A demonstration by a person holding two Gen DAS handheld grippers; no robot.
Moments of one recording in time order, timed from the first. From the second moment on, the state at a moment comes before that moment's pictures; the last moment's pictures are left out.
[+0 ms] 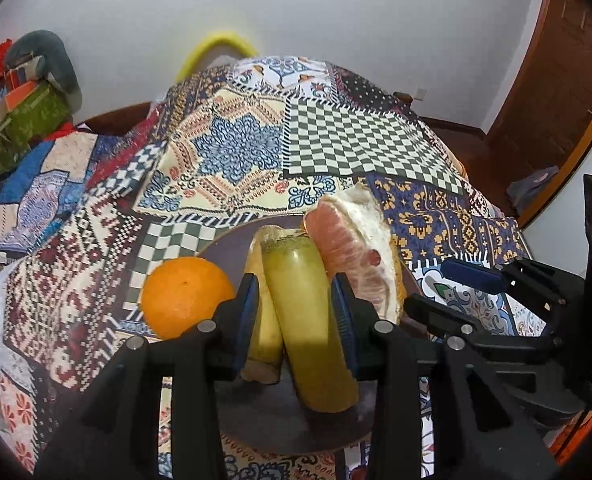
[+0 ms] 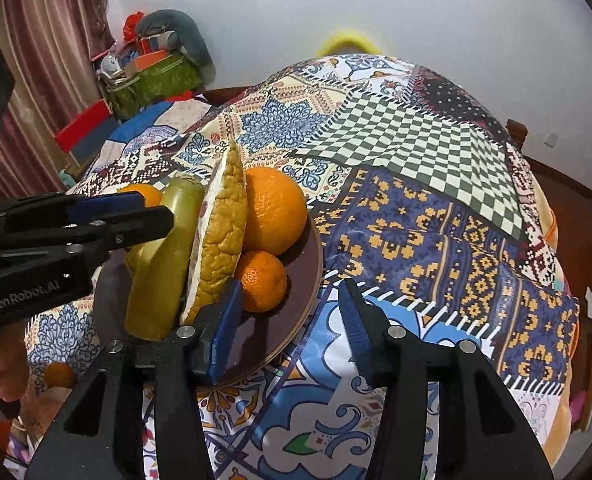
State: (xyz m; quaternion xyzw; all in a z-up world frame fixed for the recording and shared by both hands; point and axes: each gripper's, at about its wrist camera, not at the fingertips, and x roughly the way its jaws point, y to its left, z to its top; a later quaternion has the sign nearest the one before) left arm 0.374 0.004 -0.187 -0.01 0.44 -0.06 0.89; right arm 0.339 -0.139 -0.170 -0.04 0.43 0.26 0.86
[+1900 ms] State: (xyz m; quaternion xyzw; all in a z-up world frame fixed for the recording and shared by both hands) left arm 0.203 0.032 -0.215 0.00 0.49 -0.02 0.87; right arm 0.206 -0.132 -0.161 -0.04 0.44 0.26 0.86
